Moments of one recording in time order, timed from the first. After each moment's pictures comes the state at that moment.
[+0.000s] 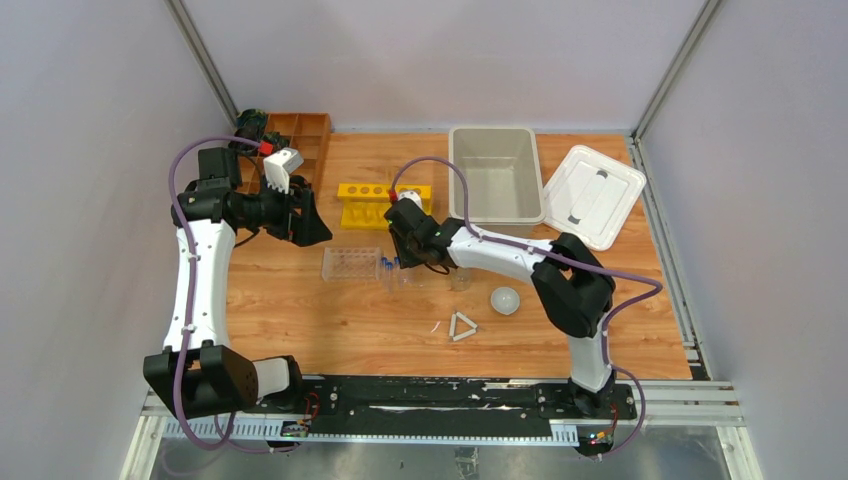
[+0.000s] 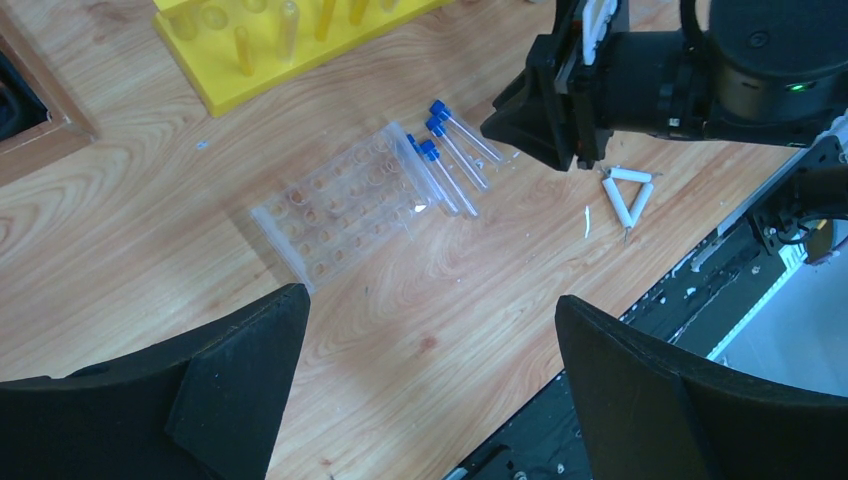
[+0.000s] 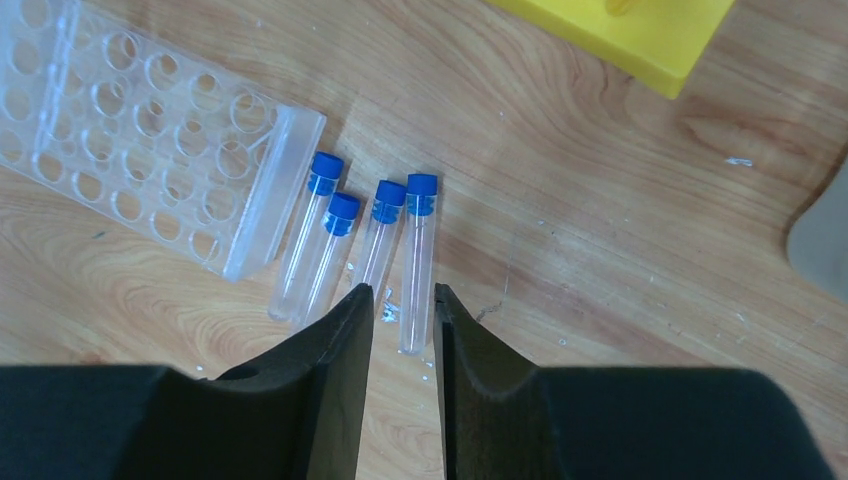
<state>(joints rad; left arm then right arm) 0.18 1.24 1.32 -1.07 0.78 0.39 0.93 1.93 1.43 -0.36 0.20 0.45</state>
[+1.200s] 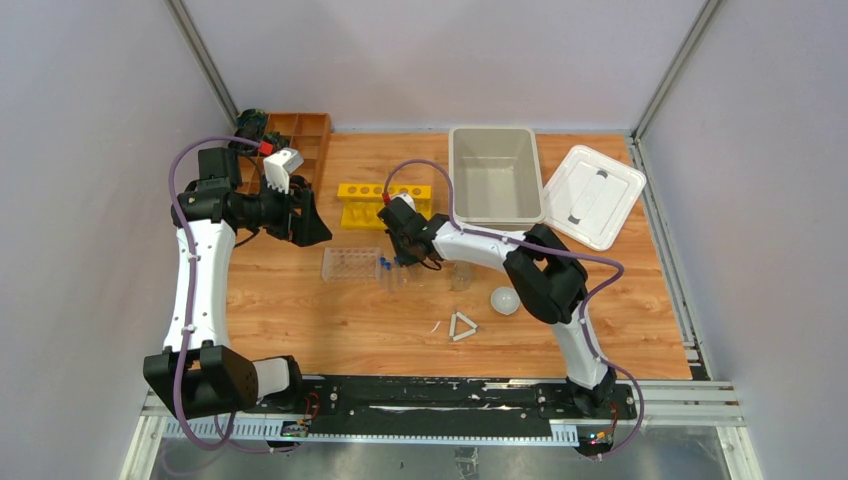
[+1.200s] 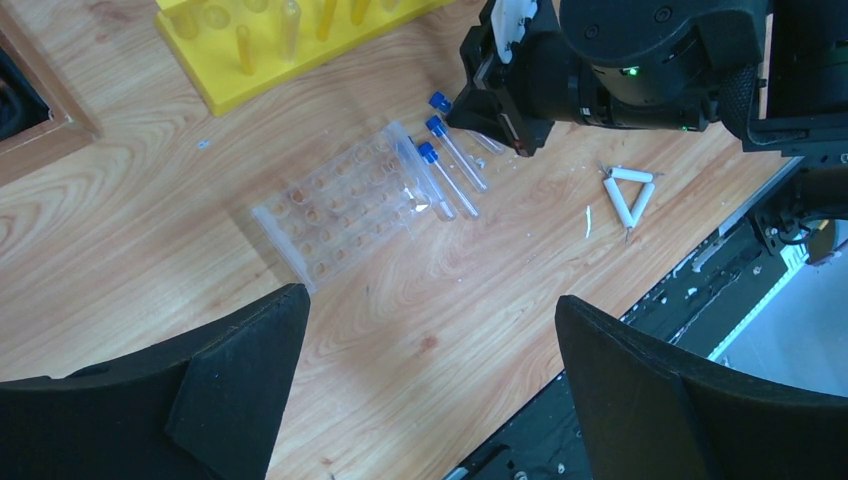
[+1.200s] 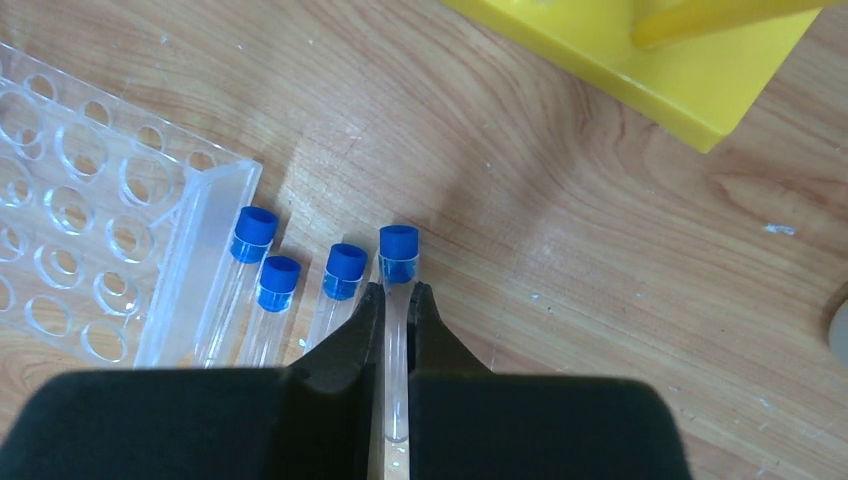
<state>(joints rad) 0.18 1.24 1.32 -1.07 0.77 0.39 0.90 2.11 1.55 -0.39 0.19 0.40</state>
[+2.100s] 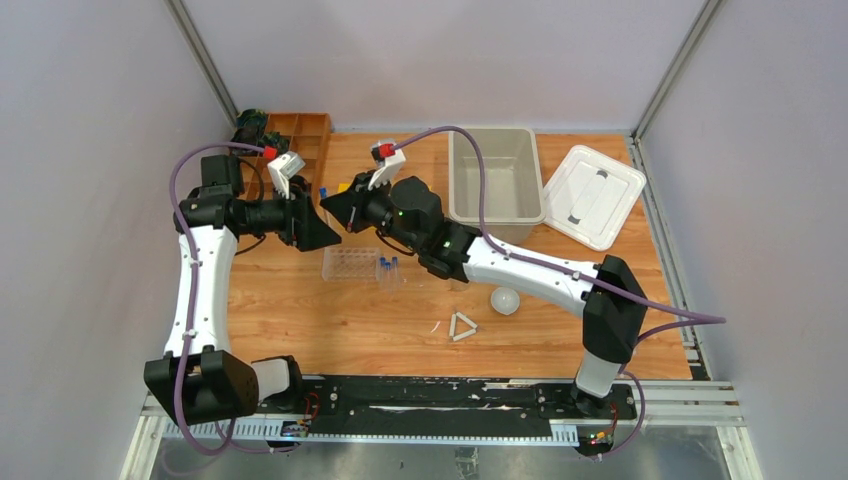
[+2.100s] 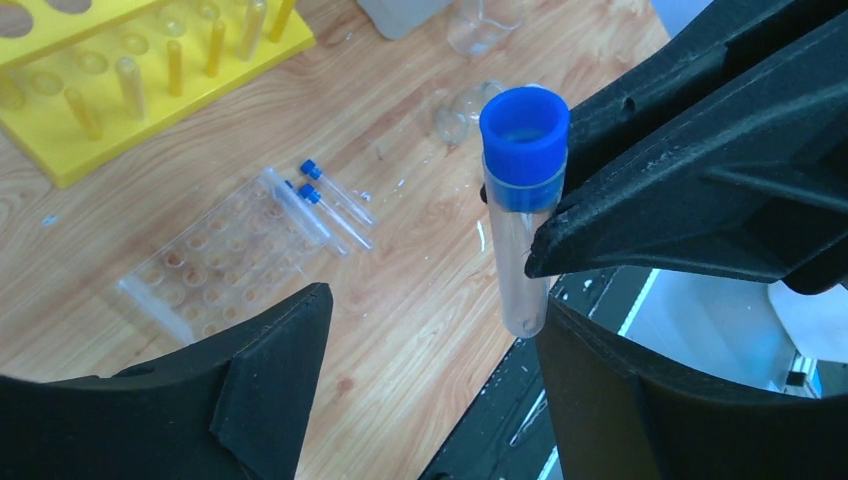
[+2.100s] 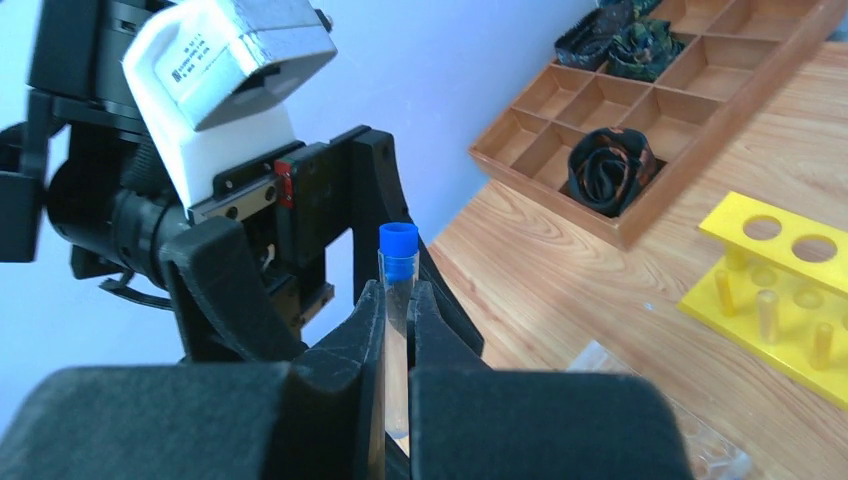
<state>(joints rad) 0.18 1.21 1.26 -1.07 1.02 0.39 1.07 1.73 1.48 0.28 0.12 0.54</state>
